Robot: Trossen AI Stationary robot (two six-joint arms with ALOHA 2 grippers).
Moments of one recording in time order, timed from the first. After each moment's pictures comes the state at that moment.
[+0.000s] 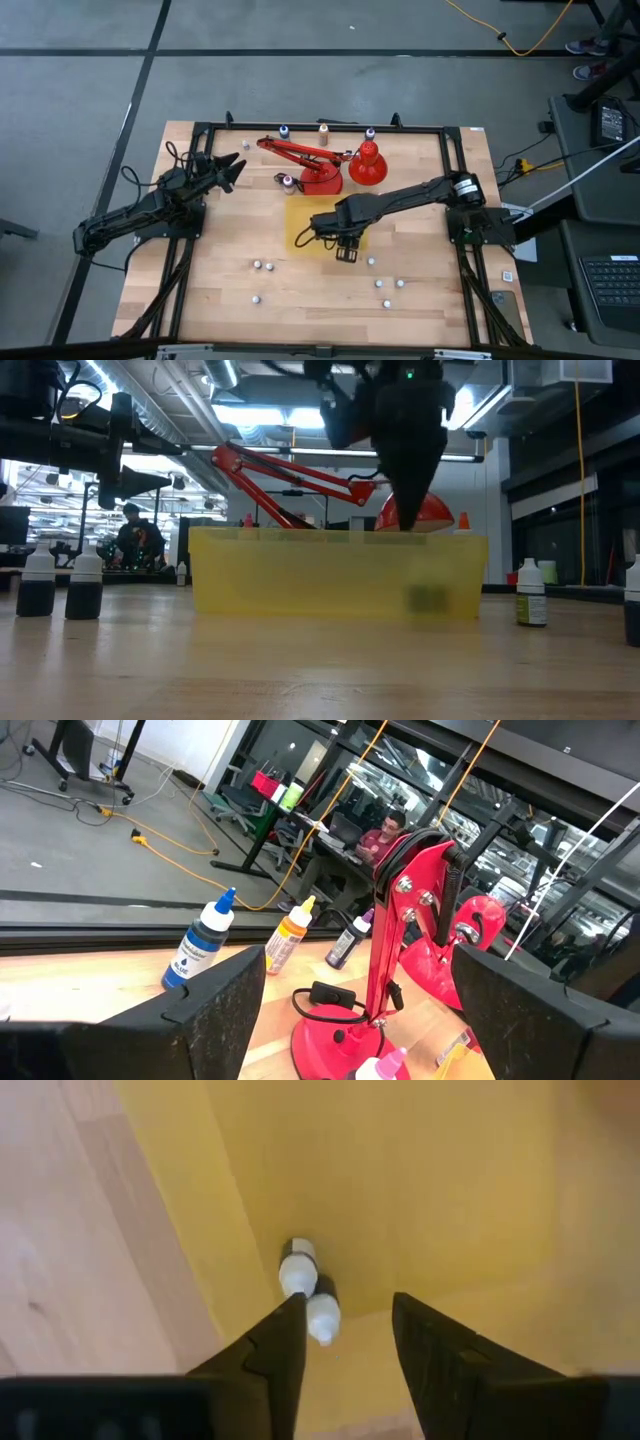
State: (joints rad) left arm 0.44 0.00 0.01 0.05 -0.27 -0.59; right arm 0.17 2.04 1.70 -1.19 0.04 0.37
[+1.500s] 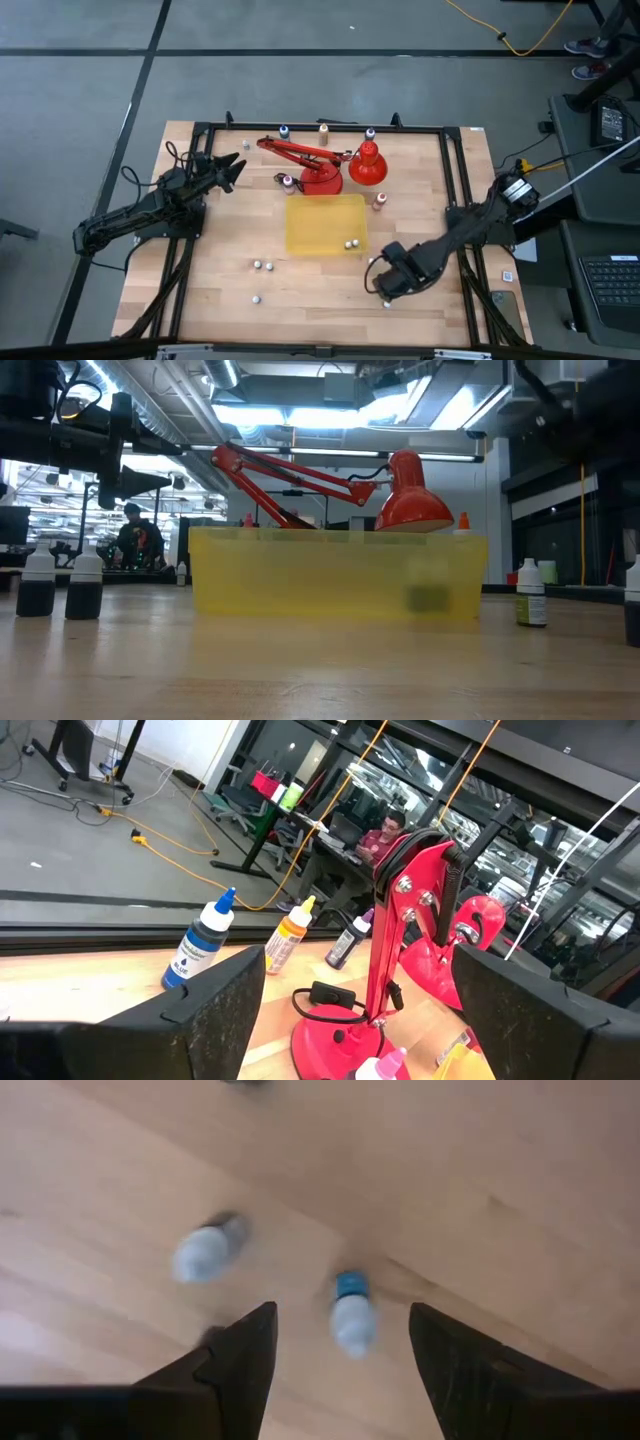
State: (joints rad) left arm 0.44 0.00 0.01 0.05 -0.27 -0.59; right arm 0.62 1.70 1.12 -0.93 -0.04 1.71
